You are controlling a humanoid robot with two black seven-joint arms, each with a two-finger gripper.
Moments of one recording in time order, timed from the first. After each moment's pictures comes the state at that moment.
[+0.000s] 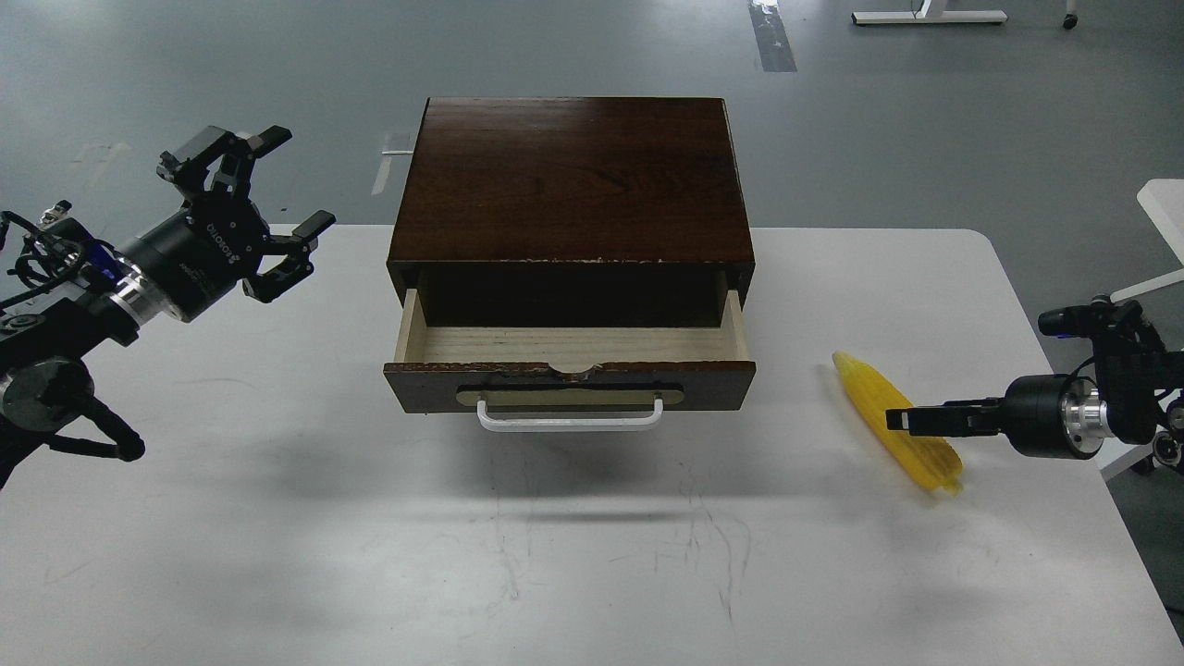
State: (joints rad) left arm -0.75 0.78 -0.38 -1.05 0.12 -0.47 -0.49; right arm 0.89 -0.80 -0.02 0.95 -1.45 0.36 0.49
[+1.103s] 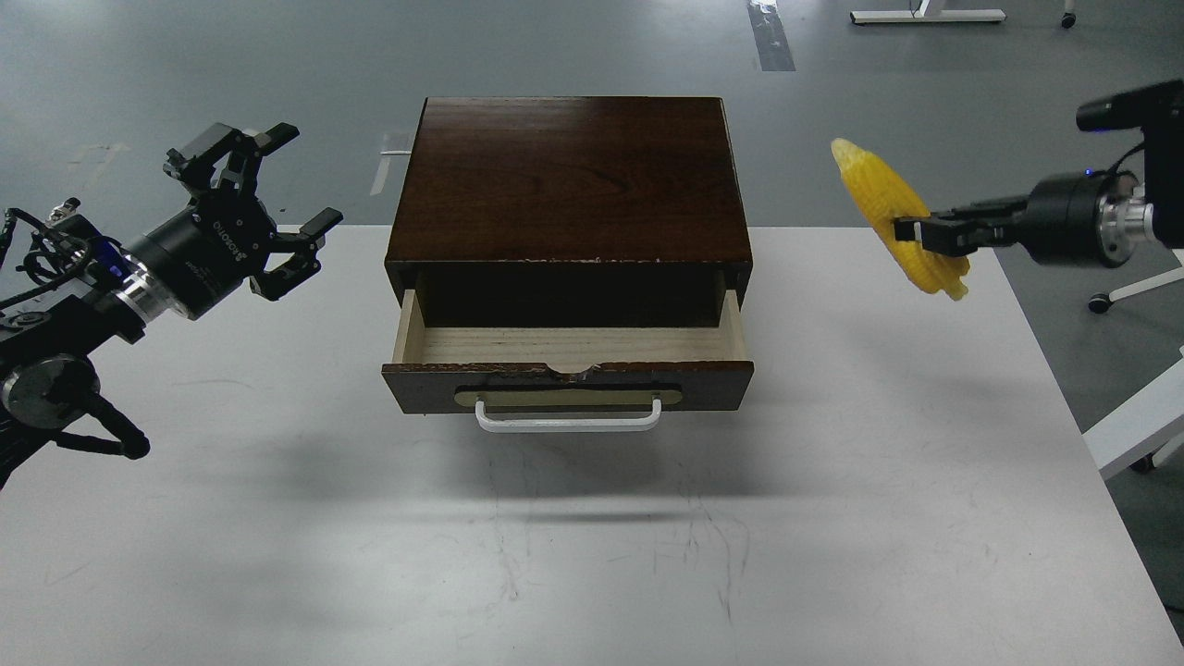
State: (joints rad) left arm -0.75 0.77 -0.39 -1.05 0.13 -0.48 -0.49; right arm 1.45 -0.89 -0.13 1.11 -1.44 0.36 0.49
